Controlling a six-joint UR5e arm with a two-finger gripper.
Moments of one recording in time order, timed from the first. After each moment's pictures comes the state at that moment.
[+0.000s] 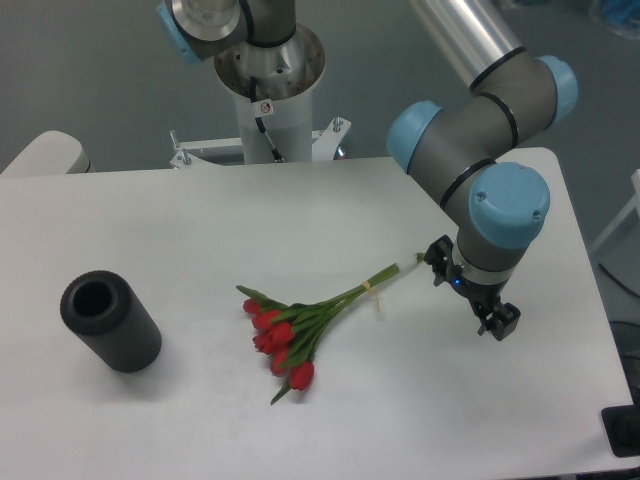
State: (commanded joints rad) arm 2.60 -2.10 -1.33 -1.25 1.64 1.56
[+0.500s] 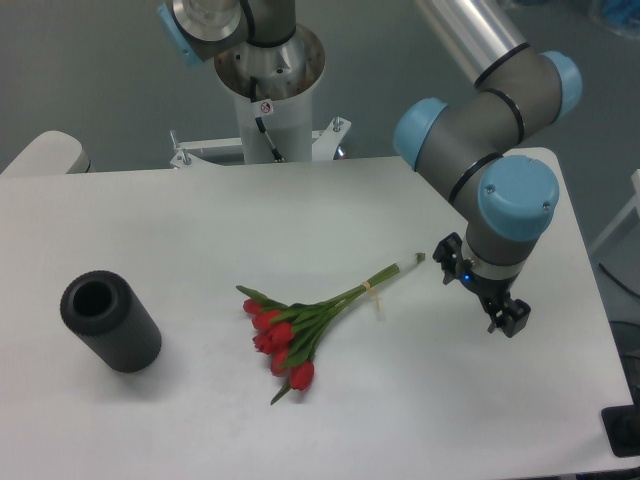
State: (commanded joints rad) arm 2.62 -2.08 -1.37 -1.25 1.64 1.57
